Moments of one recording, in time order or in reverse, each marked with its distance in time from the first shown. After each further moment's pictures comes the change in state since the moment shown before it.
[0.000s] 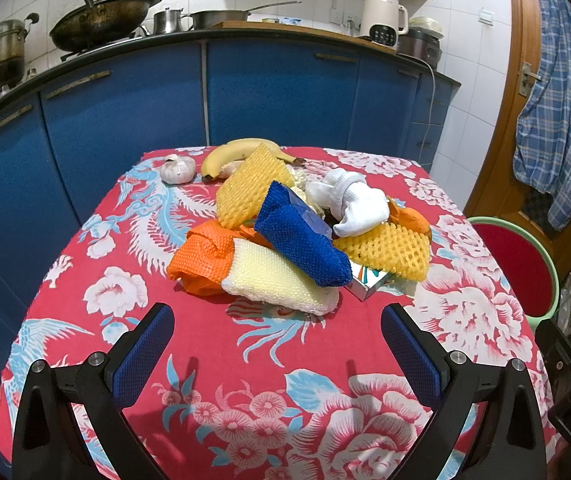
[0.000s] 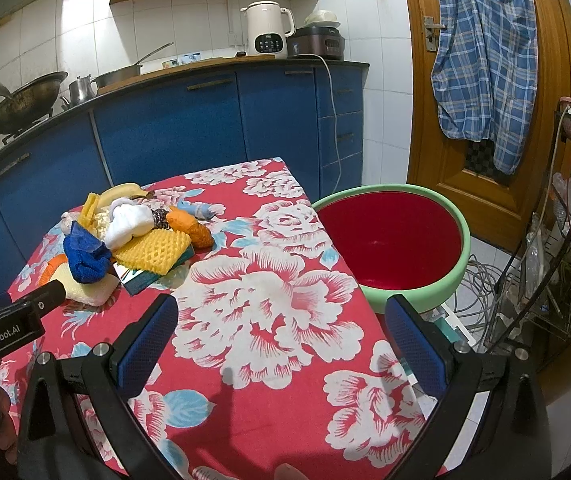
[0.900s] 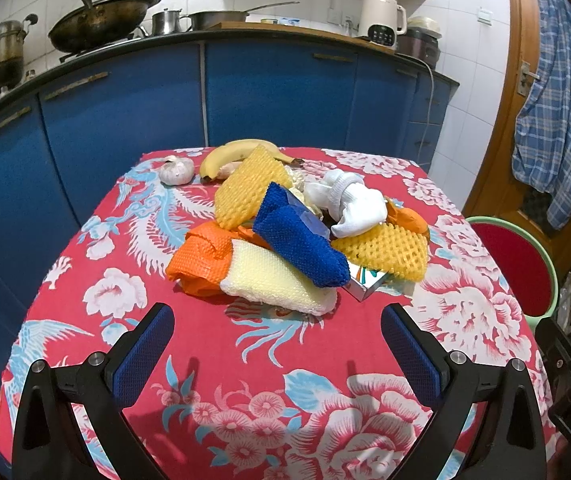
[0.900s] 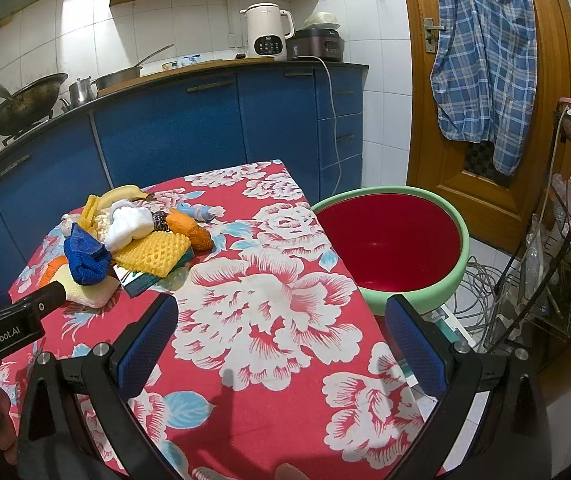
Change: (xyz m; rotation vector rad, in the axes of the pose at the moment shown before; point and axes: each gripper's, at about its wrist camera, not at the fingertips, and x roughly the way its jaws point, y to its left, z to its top) left arm 0.000 0.000 0.000 0.000 0.000 0.002; right arm -0.001 0.000 0.001 -0.001 -0.003 0.003
